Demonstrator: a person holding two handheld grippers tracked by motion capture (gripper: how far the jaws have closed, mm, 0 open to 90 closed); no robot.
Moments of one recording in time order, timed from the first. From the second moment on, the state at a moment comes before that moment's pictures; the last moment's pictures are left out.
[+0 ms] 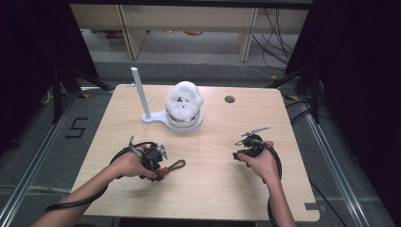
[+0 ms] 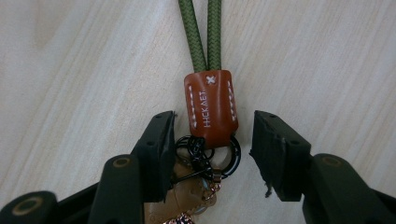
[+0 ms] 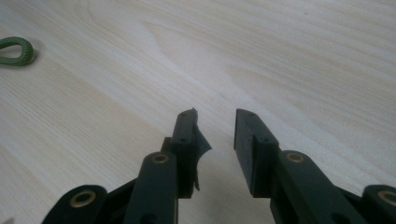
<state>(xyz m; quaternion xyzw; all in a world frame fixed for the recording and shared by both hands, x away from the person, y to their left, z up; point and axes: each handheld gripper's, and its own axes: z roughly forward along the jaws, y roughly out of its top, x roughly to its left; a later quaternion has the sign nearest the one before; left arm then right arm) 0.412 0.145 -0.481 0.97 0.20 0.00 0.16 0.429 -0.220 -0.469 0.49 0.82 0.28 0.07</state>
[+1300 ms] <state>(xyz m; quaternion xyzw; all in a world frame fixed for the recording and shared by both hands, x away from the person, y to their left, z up) 0.393 0.155 -0.483 0.93 0.24 0.05 0.26 0.427 -0.221 -0.467 0.50 0.81 0.29 0.06</state>
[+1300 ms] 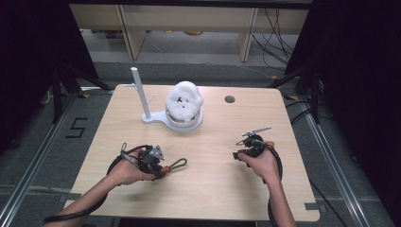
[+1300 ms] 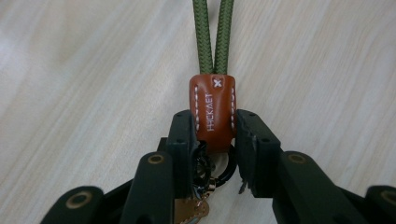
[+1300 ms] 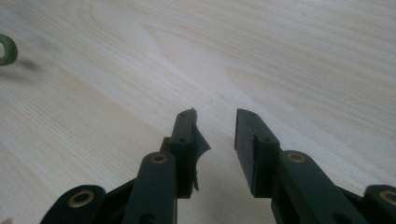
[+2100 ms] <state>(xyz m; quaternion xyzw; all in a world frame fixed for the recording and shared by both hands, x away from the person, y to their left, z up) 0.381 0.185 -0.471 0.87 0.28 0.09 0.39 0.428 -0.223 -0.470 0.50 0.81 0.29 0.07</state>
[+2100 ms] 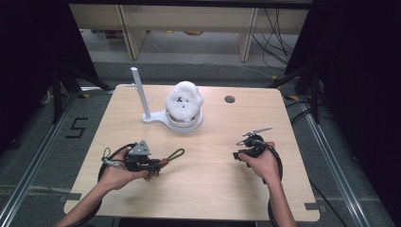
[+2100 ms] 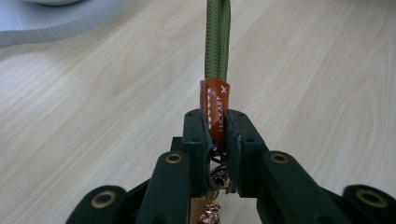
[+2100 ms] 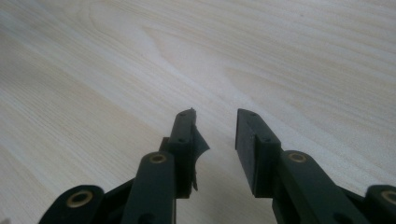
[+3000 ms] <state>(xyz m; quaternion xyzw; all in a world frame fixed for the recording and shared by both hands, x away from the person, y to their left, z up) 0.370 0.231 -0.447 0.75 0.36 0.17 0.54 0.428 -0.222 -0.469 0.50 0.81 0.30 0.07</state>
